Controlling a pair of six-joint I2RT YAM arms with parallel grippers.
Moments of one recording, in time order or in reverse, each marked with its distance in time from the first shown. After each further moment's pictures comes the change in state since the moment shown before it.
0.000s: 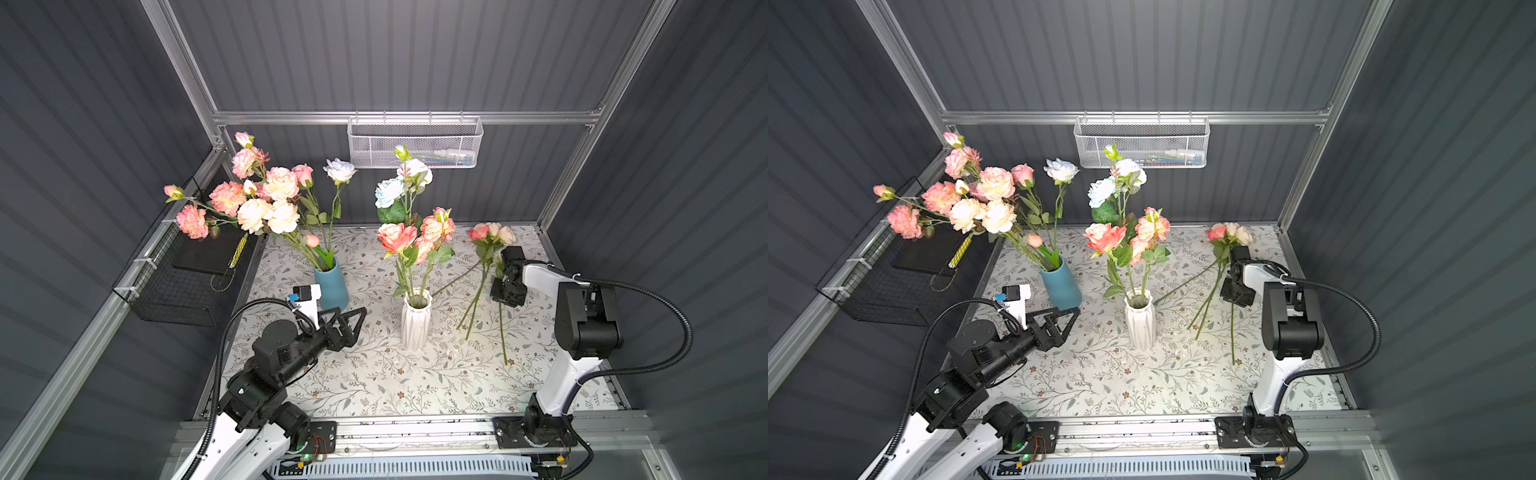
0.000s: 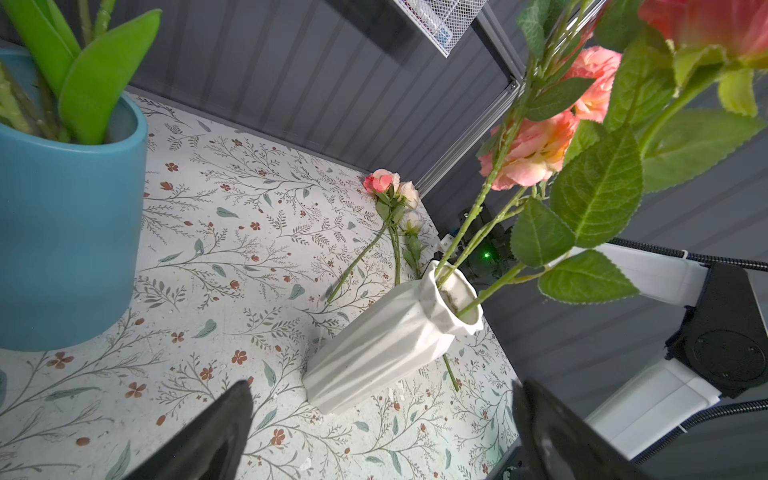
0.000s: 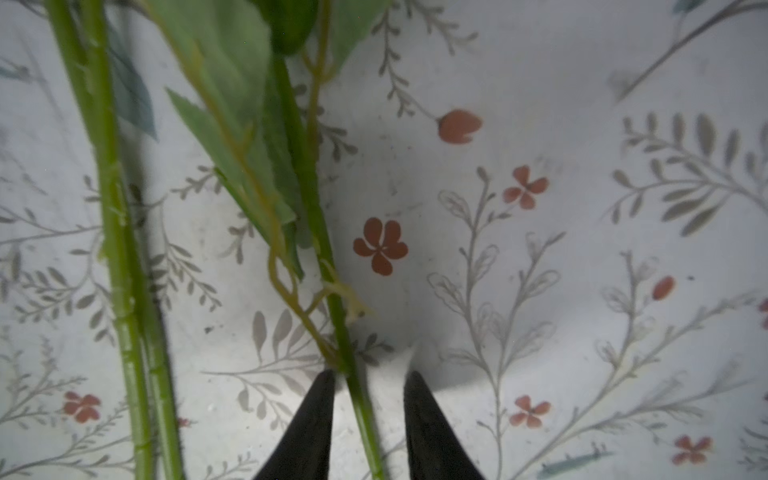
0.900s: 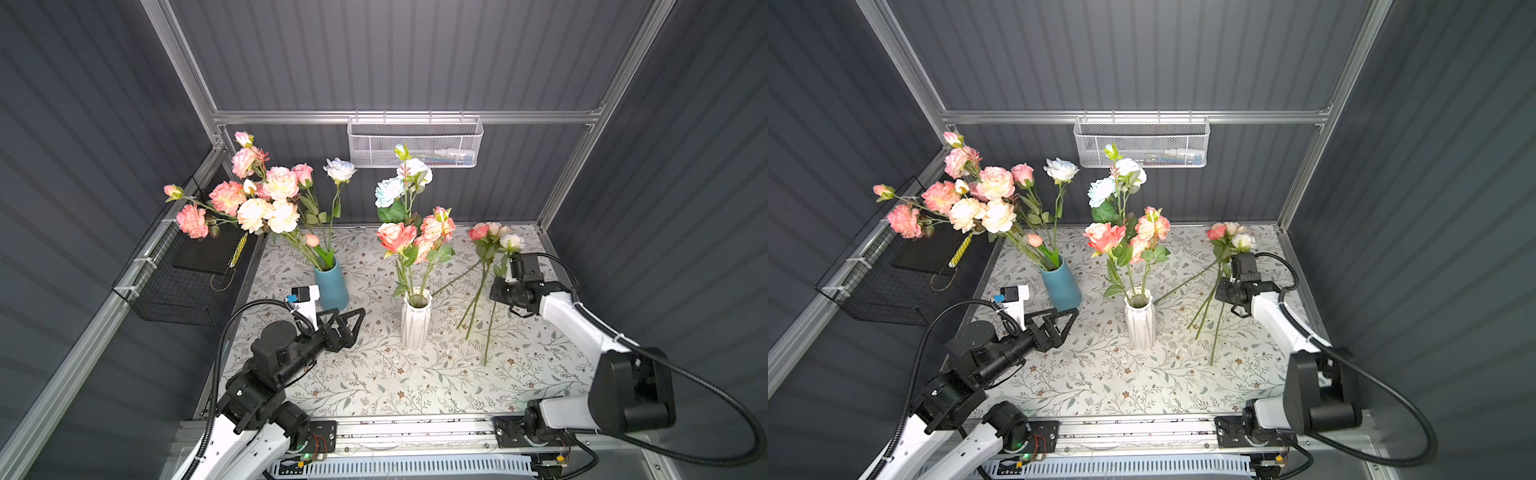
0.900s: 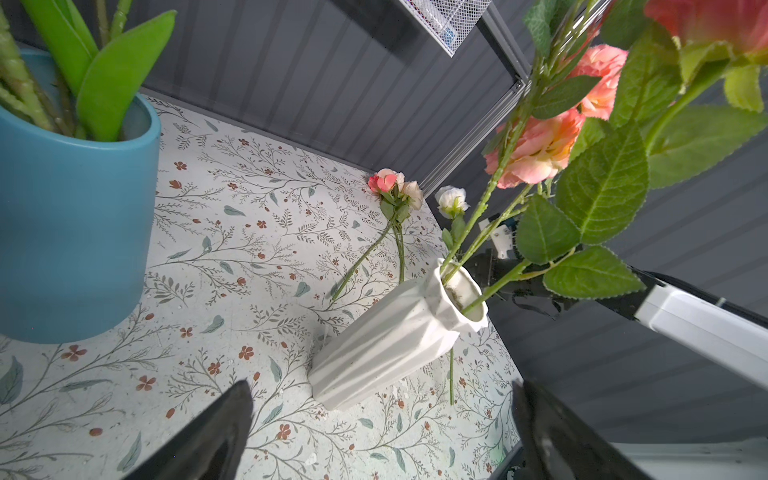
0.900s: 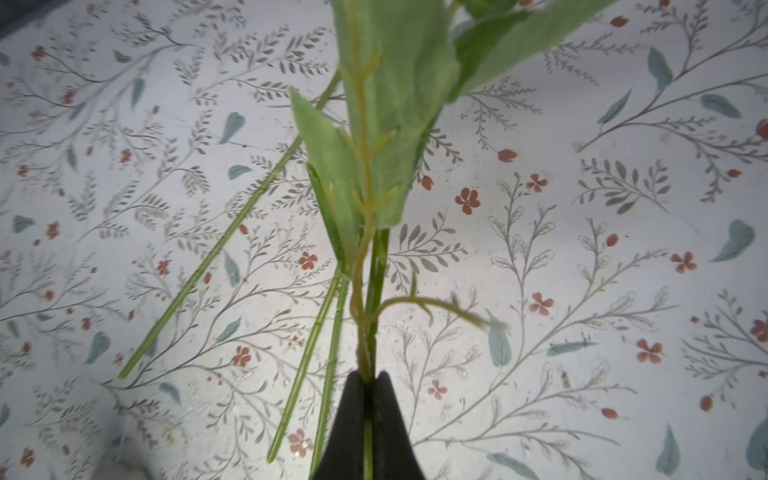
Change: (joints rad) left arm 0.000 -0.015 0.001 -0.029 -0.016 0.001; right arm 0.120 -0.583 -0.318 0.176 -0.056 -0.001
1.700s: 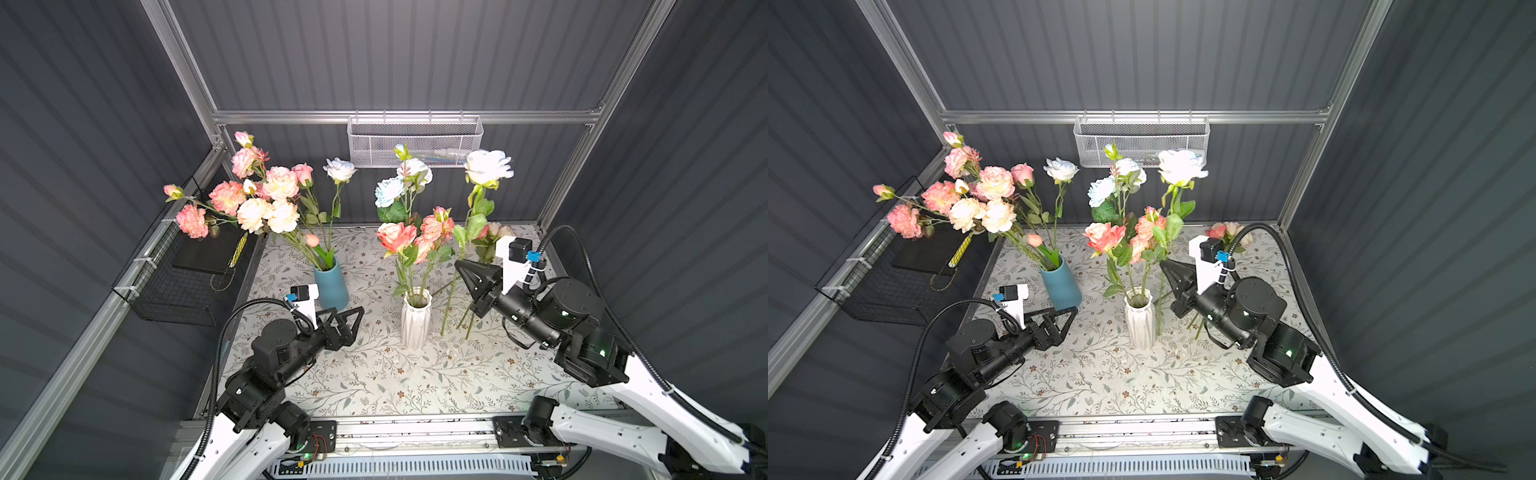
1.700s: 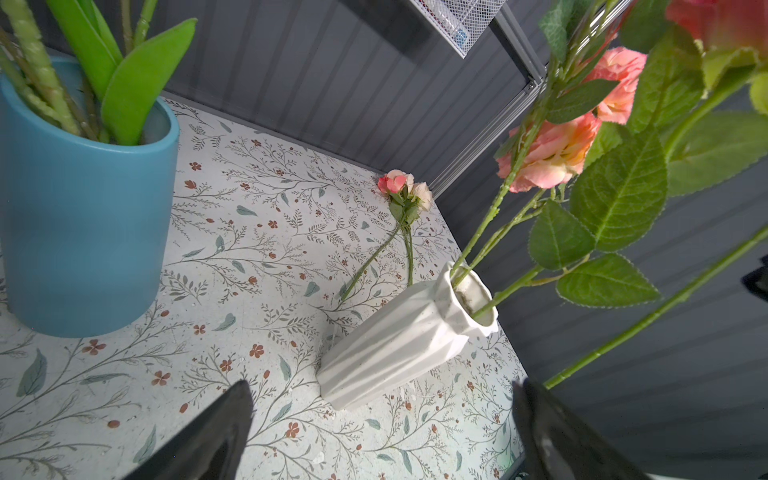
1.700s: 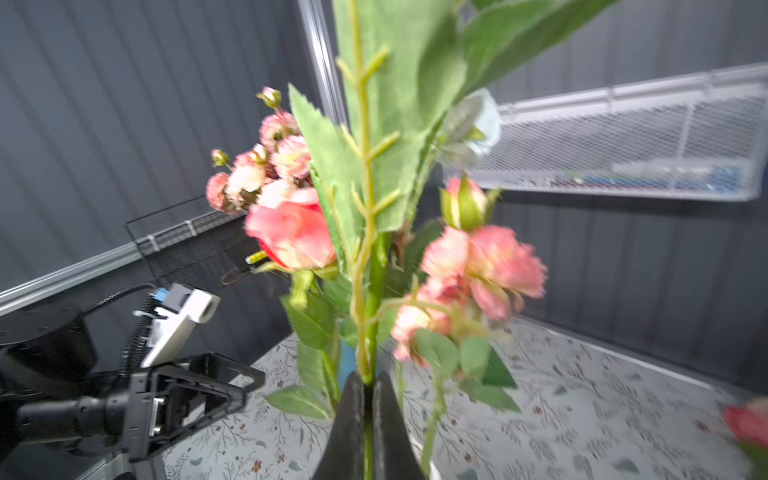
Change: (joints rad) left arm 0.000 0.018 0.018 -0.019 -0.025 0.002; right arm 0.829 -0.439 0.222 0.356 0.137 -0.256
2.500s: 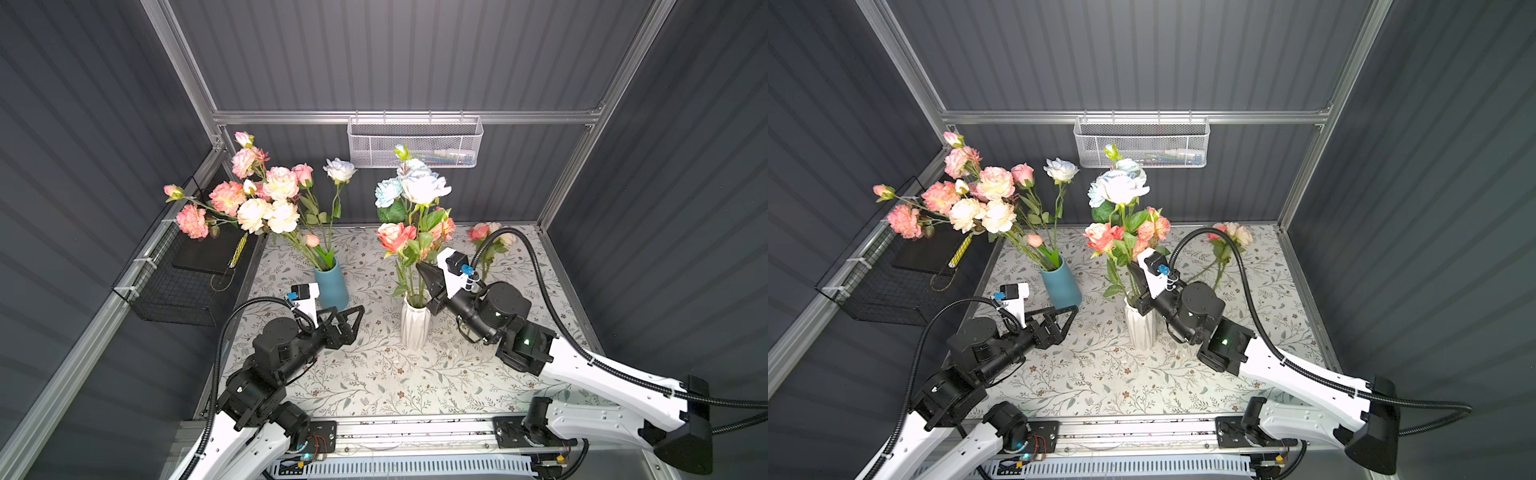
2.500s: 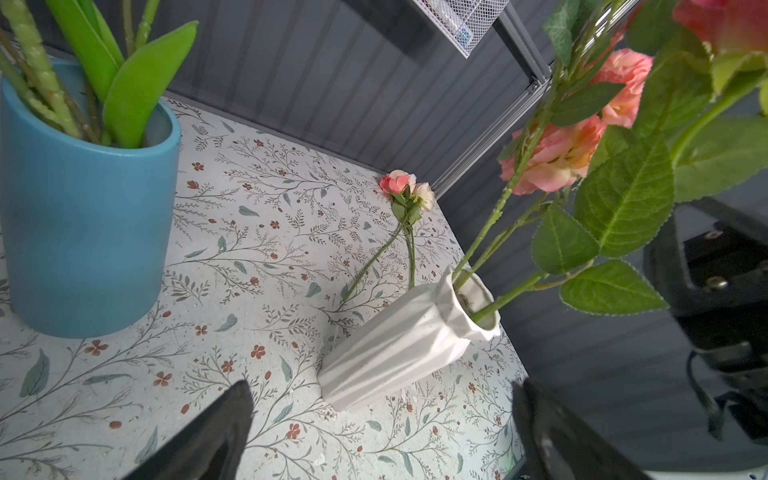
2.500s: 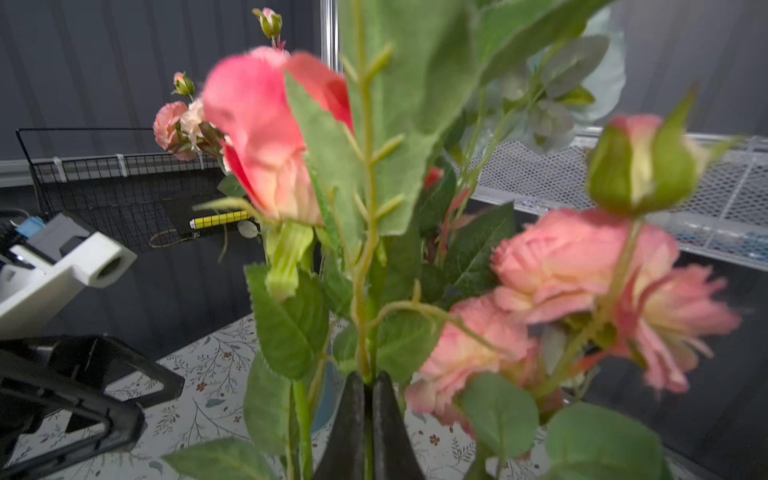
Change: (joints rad) left arm 0.000 0.013 0.010 0.000 -0.003 0.000; right arm 0.043 0.193 -0.223 0.372 0.117 -0.193
